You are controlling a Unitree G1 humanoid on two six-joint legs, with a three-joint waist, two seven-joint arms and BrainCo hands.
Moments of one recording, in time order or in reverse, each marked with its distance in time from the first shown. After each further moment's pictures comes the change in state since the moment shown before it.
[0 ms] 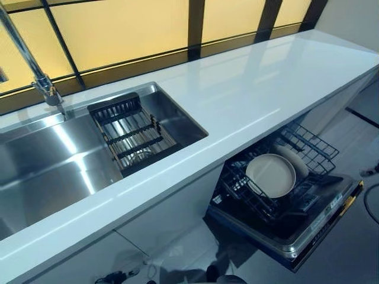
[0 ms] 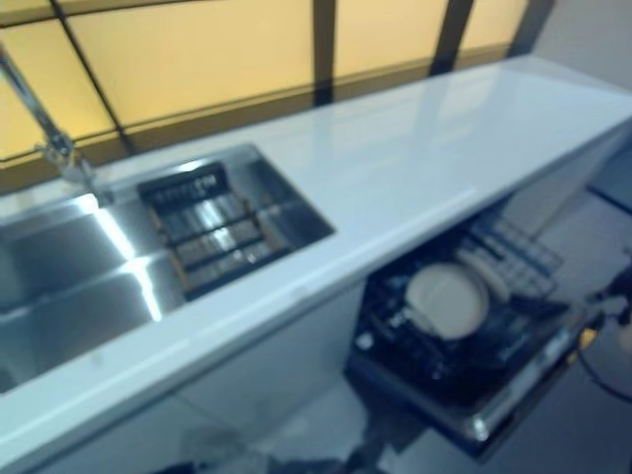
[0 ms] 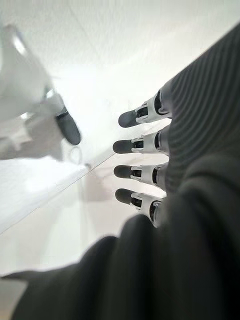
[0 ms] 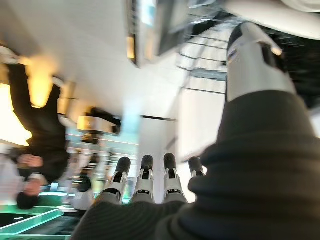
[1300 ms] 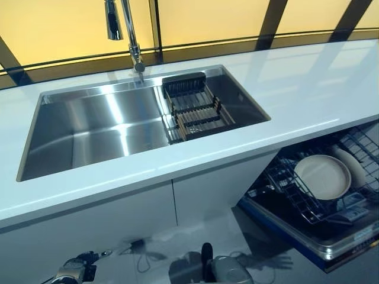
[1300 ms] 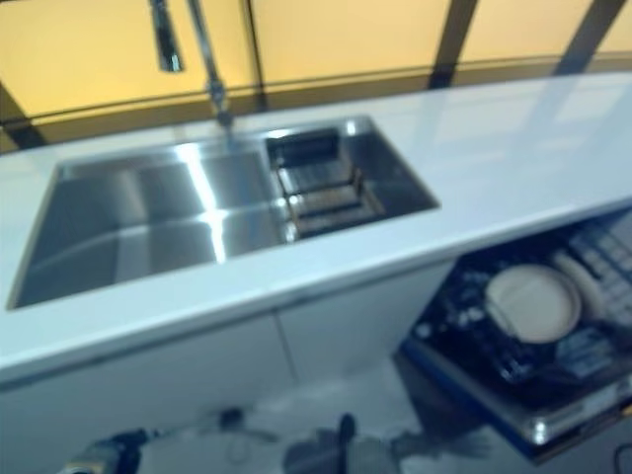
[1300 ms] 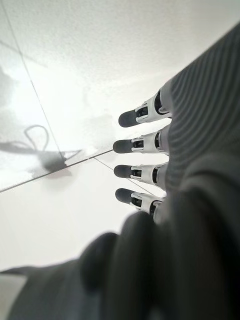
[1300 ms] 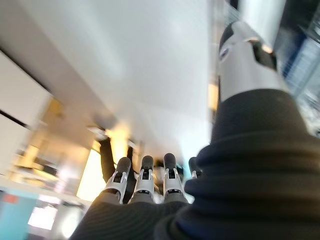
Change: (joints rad) left arm -0.128 0.188 -0.050 0.034 -0.031 0.002 -0.076; right arm 0.302 0.233 -0.246 0.423 0.193 -0.117 -0.185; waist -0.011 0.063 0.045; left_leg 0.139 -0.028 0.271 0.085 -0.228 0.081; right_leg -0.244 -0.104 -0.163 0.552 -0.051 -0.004
